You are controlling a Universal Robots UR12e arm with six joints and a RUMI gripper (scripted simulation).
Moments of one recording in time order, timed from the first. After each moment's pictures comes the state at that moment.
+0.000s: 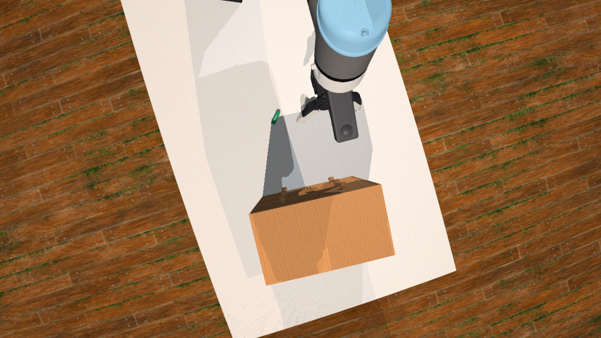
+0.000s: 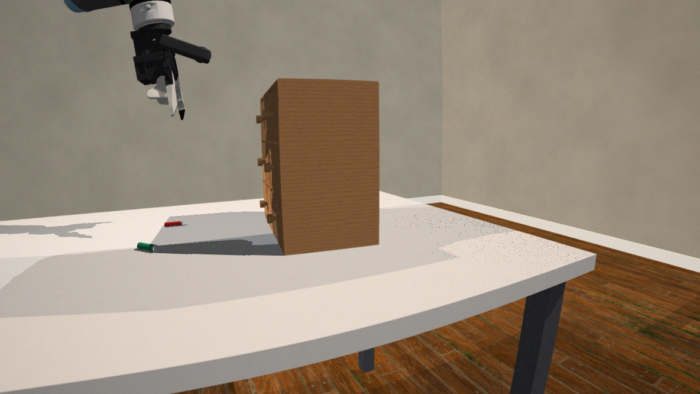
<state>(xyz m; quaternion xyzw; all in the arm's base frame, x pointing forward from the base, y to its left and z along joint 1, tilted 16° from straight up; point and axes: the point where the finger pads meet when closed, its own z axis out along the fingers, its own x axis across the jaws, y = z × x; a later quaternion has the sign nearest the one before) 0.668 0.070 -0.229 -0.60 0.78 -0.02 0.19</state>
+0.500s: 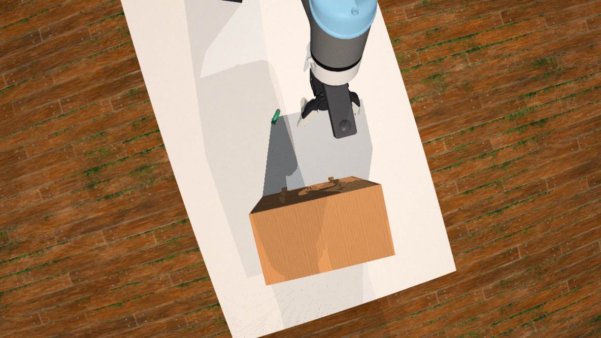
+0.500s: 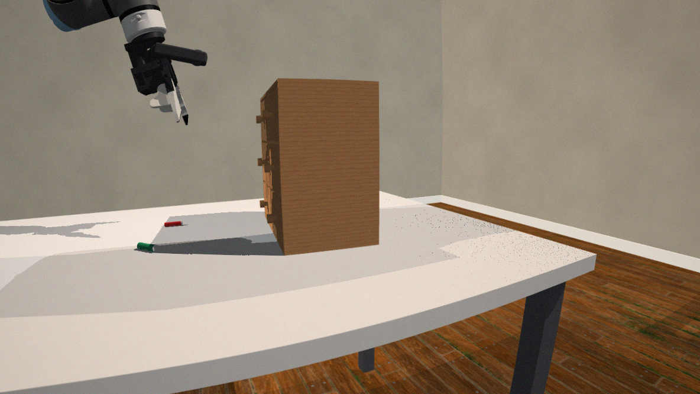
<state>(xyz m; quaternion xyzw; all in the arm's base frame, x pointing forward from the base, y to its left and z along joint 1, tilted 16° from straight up) 0.681 0.070 -0.240 -0.58 0.78 -0.07 0.23</state>
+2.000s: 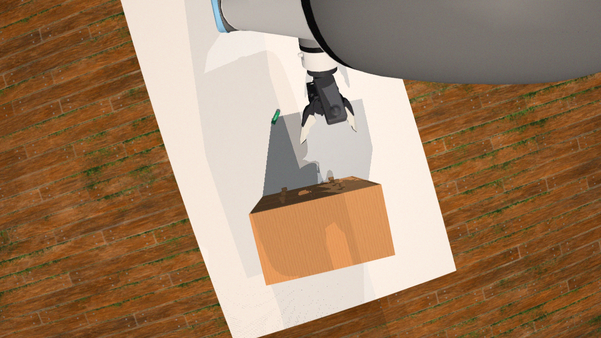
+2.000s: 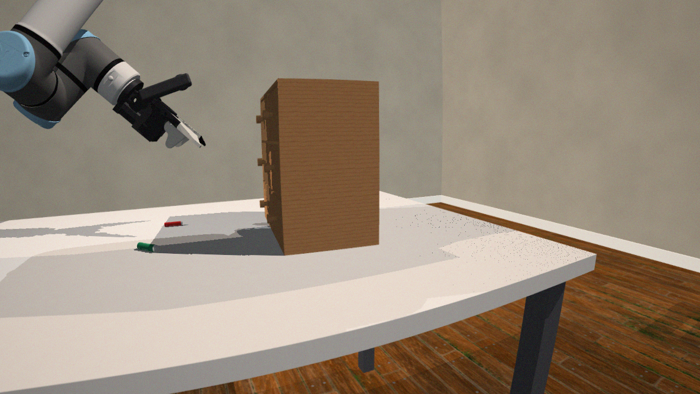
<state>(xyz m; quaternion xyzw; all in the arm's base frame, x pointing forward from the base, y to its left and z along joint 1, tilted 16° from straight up) 0.730 0.071 -0.285 -0.50 0.73 -0.28 0.37</state>
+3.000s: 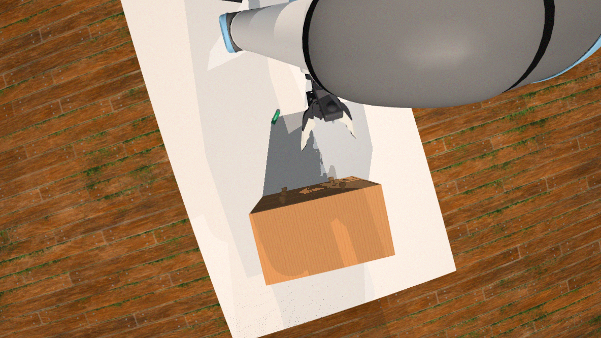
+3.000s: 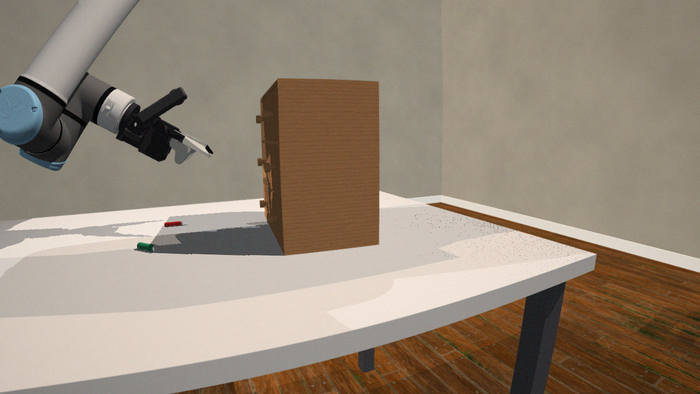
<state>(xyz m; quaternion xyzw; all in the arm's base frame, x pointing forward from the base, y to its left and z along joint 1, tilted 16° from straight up) 0.750 0.071 -0.302 -0.46 0.70 -0.35 0.42</state>
